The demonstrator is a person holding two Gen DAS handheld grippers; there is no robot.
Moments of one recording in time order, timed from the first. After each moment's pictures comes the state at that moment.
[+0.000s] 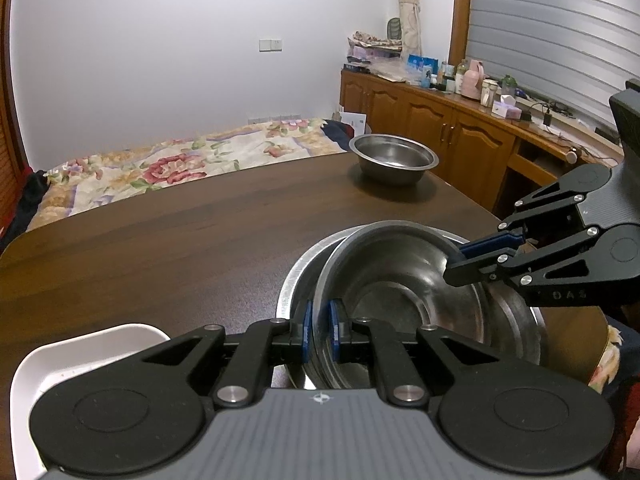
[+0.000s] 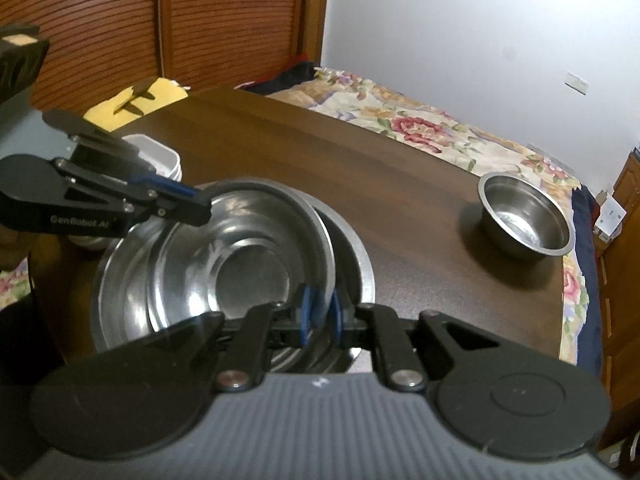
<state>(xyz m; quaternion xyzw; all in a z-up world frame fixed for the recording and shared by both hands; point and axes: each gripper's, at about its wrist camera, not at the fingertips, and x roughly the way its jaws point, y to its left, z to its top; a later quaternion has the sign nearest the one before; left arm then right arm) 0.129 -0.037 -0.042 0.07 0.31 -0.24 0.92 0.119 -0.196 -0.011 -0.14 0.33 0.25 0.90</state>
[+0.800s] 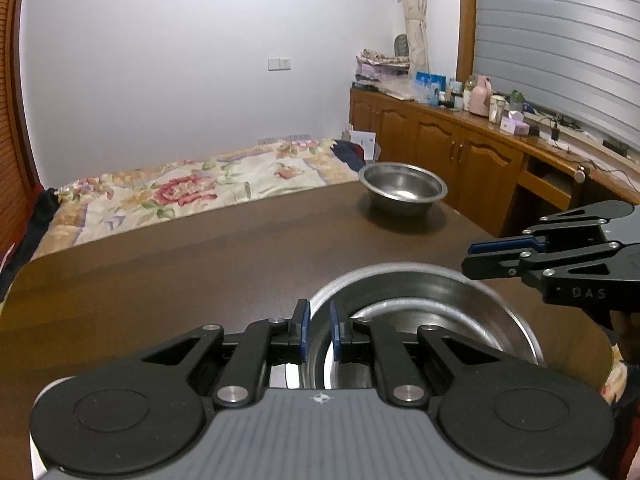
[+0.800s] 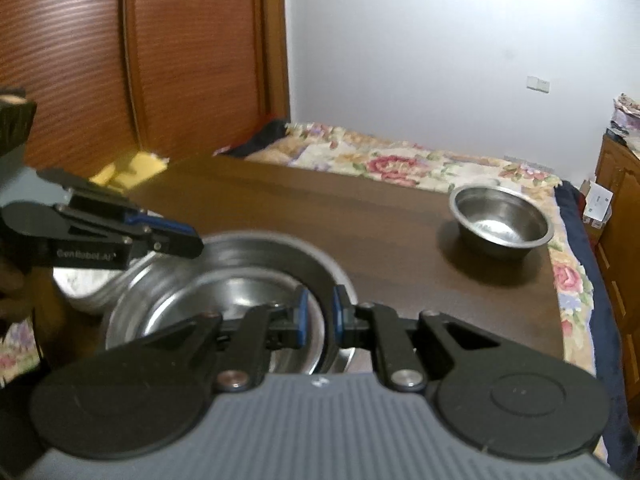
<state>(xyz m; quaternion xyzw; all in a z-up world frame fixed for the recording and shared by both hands) 0.137 -0.041 -0.023 0.06 0.28 -0.23 0.93 0.109 -0.223 -0.009 -0.03 0.26 0.22 0.94</state>
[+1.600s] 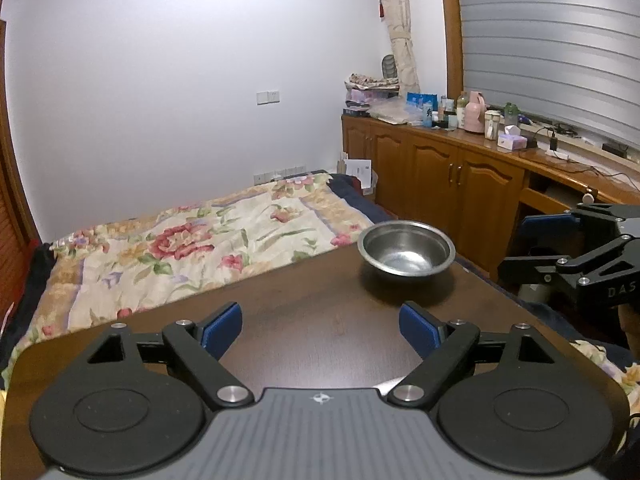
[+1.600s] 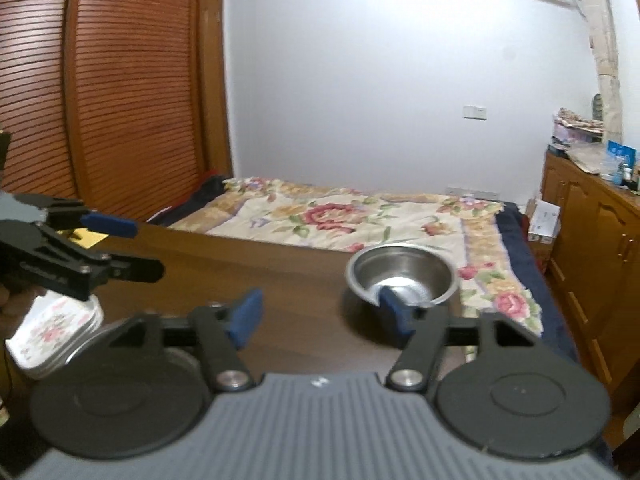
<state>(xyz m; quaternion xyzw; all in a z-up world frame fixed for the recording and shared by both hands) 0.187 -0.078 0.016 0.10 0.23 -0.23 0.94 0.136 -0.281 0.013 0.00 0.19 0.14 0.97</state>
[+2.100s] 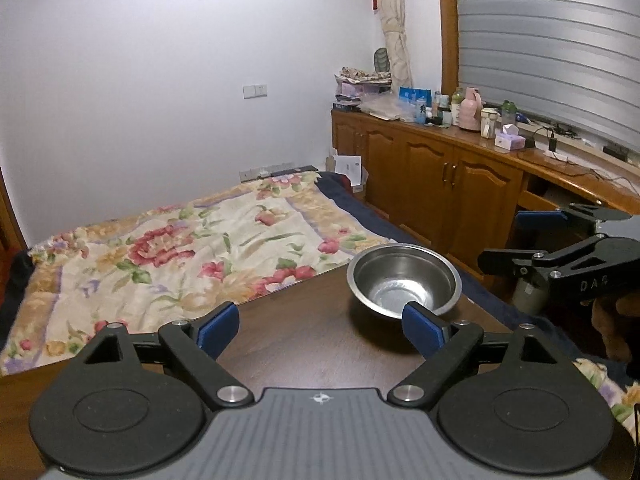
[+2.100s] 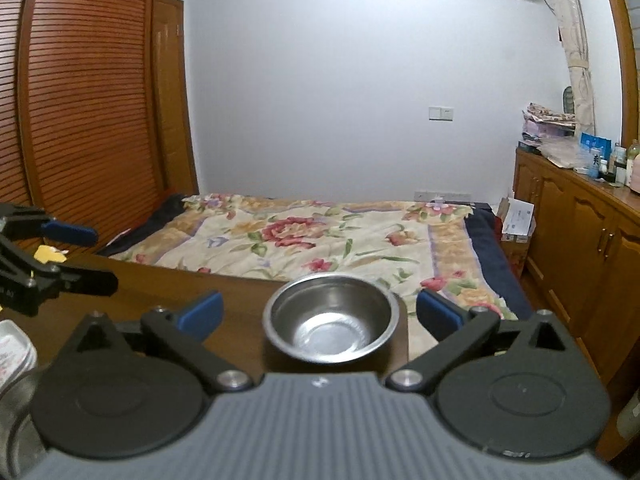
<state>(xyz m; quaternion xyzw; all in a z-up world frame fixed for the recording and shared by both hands) 0.246 -0.116 0.015 0.09 0.25 -0.25 0.93 0.195 -0.316 0.005 0.02 0.18 0.10 0.98</state>
